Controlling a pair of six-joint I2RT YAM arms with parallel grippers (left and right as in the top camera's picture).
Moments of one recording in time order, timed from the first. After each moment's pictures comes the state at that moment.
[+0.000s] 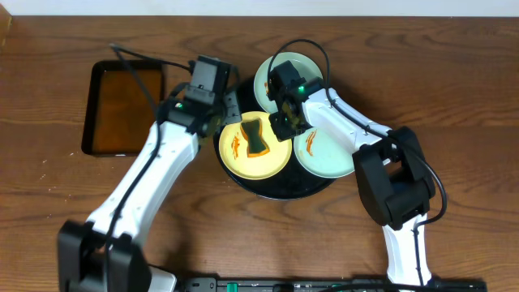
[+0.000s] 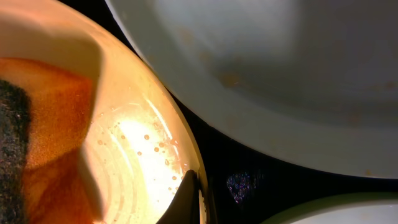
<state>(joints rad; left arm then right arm) -0.34 1.60 1.27 -0.67 -0.06 -0.50 0.54 2.20 1.64 -0.81 -0.07 0.15</state>
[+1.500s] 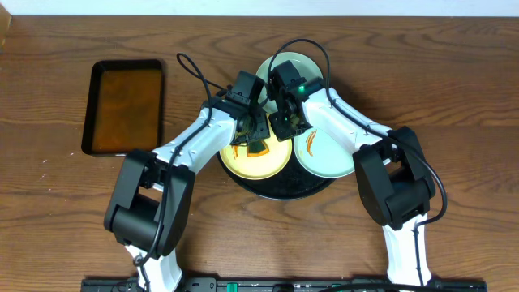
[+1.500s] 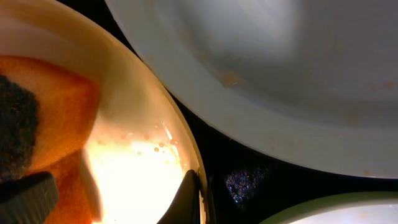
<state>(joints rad) -0.42 1.92 1.26 -0.57 0.09 -0.60 0.53 2.20 1.65 -0.81 -0.07 0.15</state>
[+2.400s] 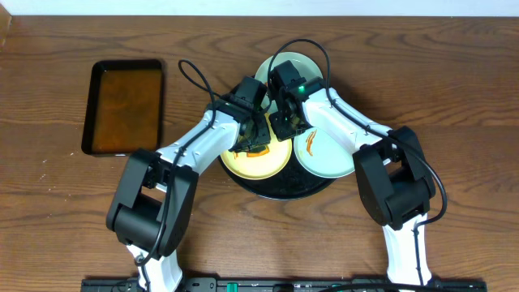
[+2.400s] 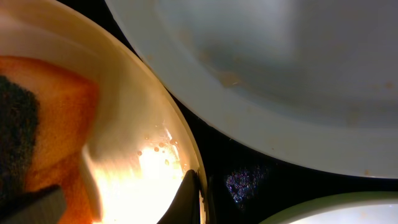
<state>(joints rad) -0.45 1.92 1.24 -0.60 0.10 -0.70 0.53 2.20 1.65 -0.81 -0.07 0.15</state>
